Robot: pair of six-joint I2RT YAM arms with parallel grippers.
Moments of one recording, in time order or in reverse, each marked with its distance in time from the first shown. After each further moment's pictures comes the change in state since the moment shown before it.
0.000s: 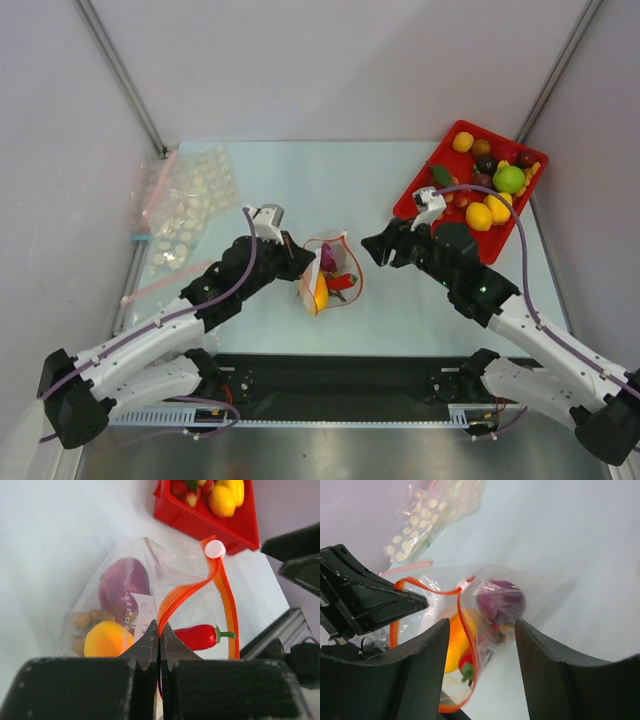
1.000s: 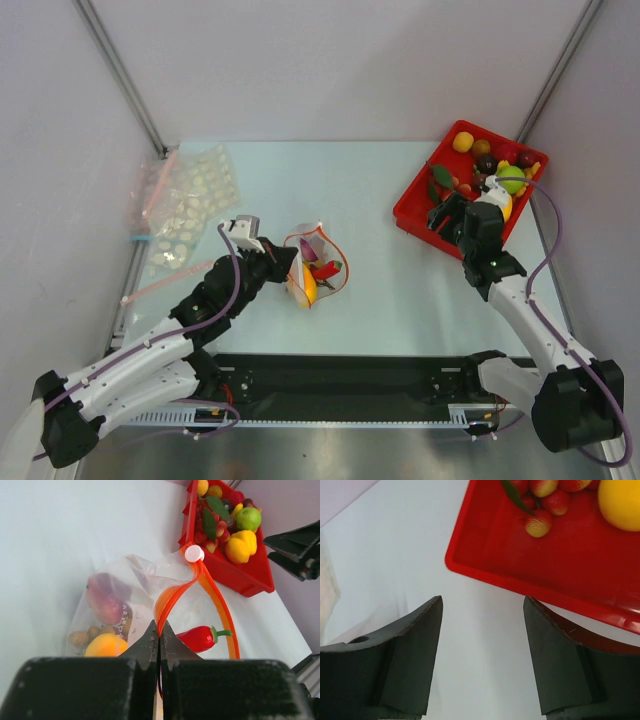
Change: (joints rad) left arm 0.000 -0.148 -0.158 0.162 -0.206 0.053; right arm -0.473 0.082 -0.087 0.029 0.227 0.096
